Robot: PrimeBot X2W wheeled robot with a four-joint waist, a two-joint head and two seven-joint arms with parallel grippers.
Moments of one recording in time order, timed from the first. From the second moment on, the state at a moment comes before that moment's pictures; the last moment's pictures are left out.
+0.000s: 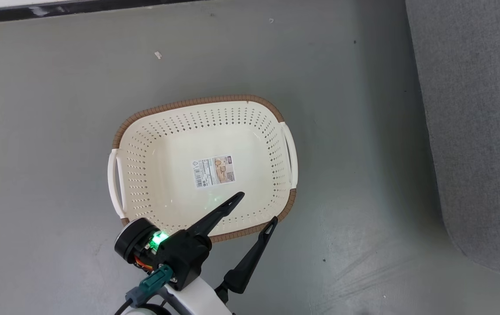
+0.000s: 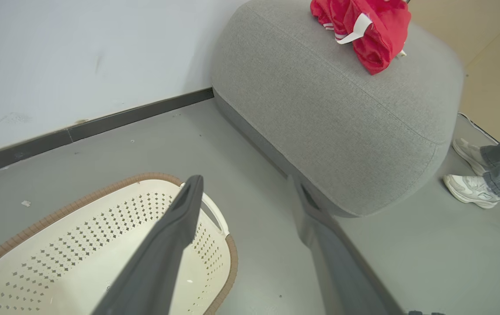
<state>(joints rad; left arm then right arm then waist) -0.20 0.20 -0.56 -0.32 -0.34 -0.04 0.12 -1.51 -0.36 -0.85 0.41 -0.01 0.13 -0.04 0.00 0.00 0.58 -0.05</state>
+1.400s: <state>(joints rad) -0.28 0.24 -0.51 -0.36 -0.31 -0.03 0.15 -1.07 -0.21 -0.84 0.56 -0.12 0.13 -0.20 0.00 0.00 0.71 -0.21</state>
